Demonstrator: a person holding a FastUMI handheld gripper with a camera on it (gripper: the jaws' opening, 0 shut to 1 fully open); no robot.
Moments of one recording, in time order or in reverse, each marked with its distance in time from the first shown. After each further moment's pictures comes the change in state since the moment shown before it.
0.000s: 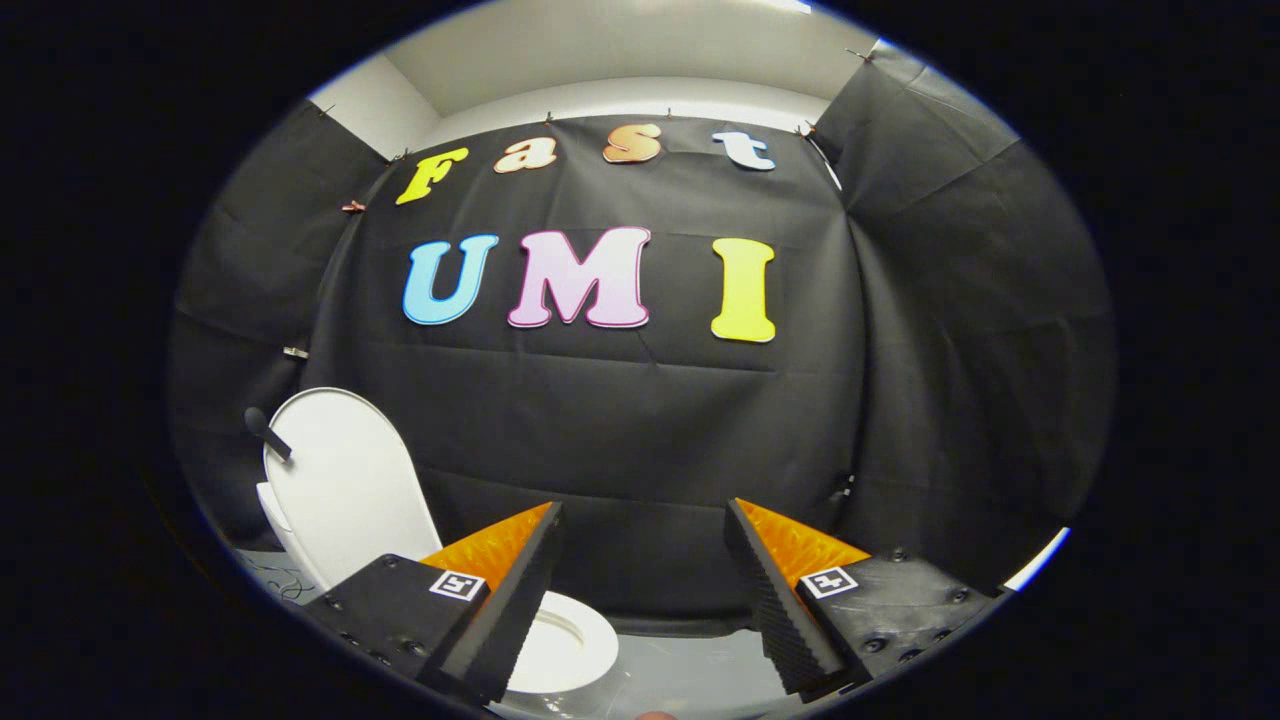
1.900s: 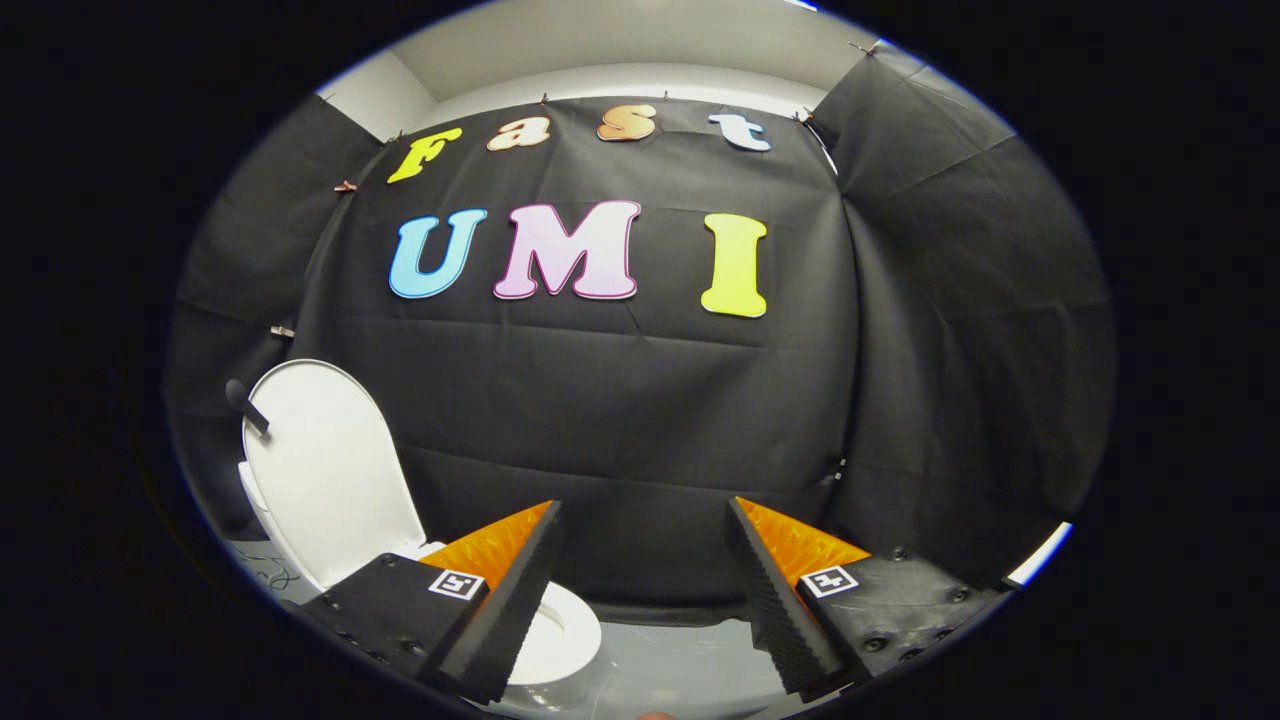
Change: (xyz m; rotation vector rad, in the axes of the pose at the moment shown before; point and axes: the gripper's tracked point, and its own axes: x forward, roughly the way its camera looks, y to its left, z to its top) arm 0.023 -0.010 -0.034 -0.026 0.049 -0.015
